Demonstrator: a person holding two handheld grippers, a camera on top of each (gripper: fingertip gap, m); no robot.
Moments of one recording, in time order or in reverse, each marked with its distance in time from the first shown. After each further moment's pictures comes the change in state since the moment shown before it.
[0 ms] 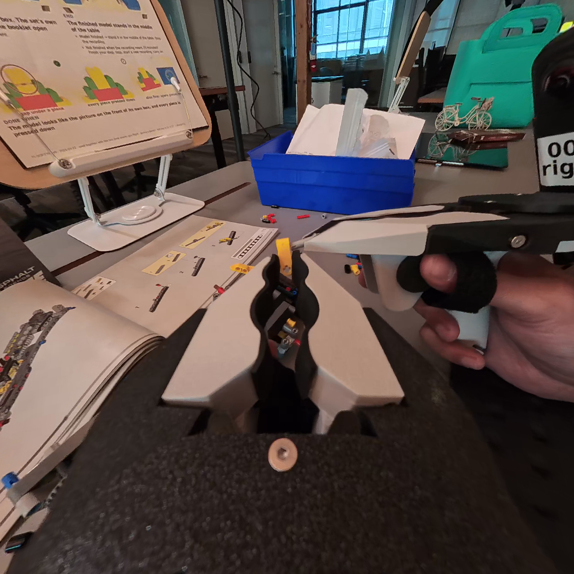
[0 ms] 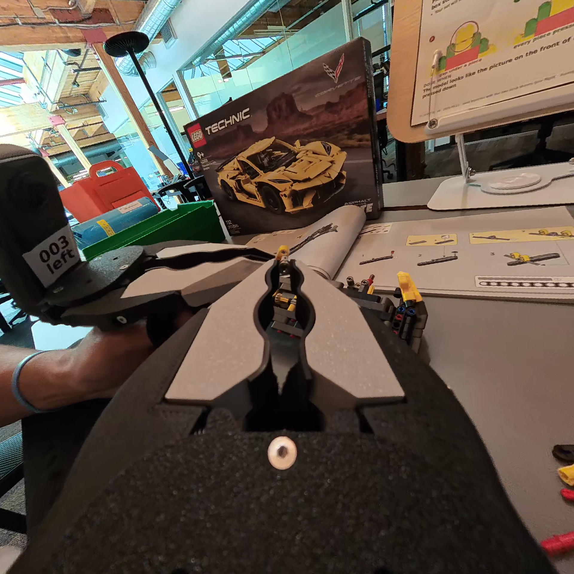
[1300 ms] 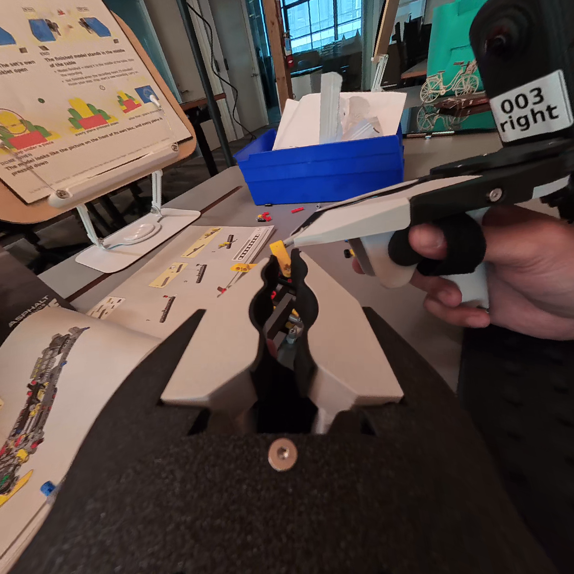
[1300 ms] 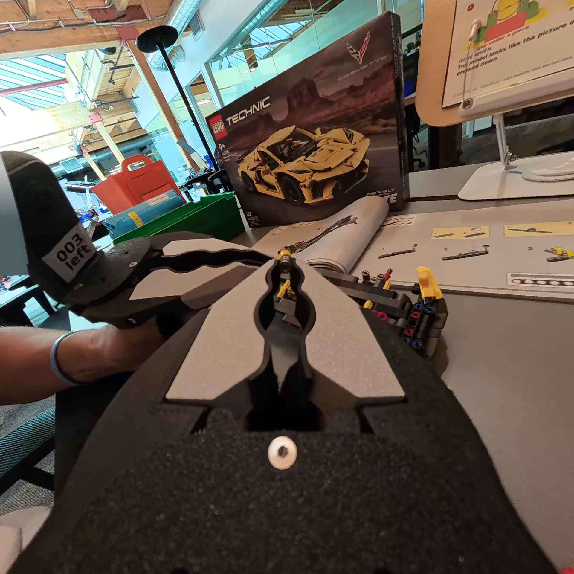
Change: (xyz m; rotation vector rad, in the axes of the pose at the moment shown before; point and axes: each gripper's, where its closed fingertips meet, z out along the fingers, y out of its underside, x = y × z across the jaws) left arm 0.004 0.006 -0.007 -0.005 0.044 0.149; right arm -0.006 0.007 0.001 -0.029 -0.090 0.030
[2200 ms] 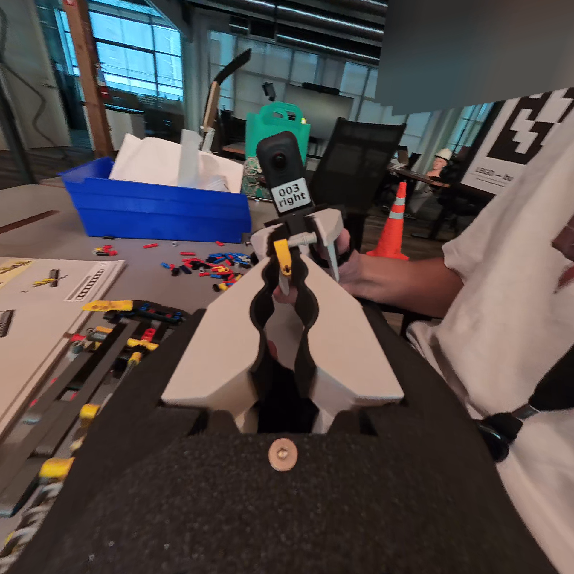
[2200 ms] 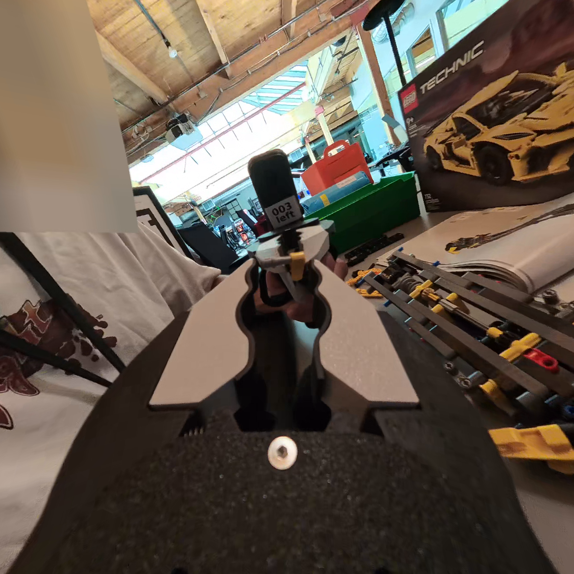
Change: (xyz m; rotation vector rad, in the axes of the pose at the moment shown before) left arm 0.043 -0.032 -0.032 0.171 0.586 -0.305; right arm -0.055 -0.009 -0.034 -0.076 -0.694 0.203
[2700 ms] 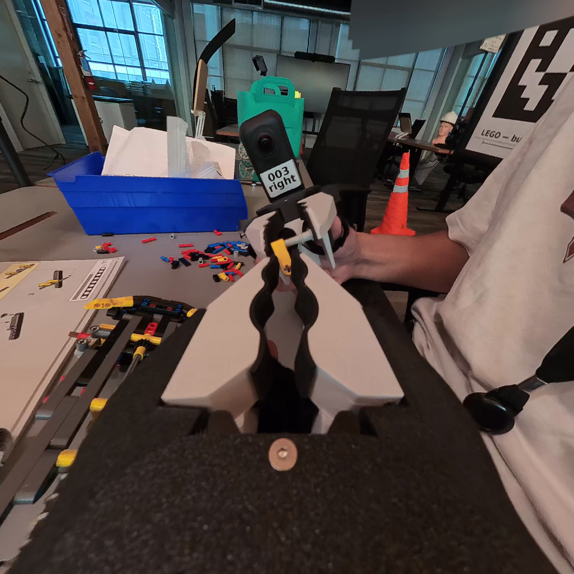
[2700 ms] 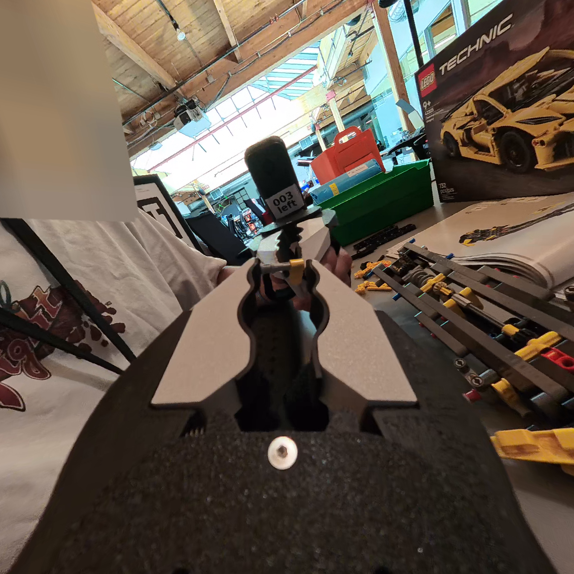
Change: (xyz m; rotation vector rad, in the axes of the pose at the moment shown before) left arm 0.008 0.009 -0.003 -0.066 0.018 0.073; right arm -0.004 0.007 0.001 -0.039 -0.033 0.004
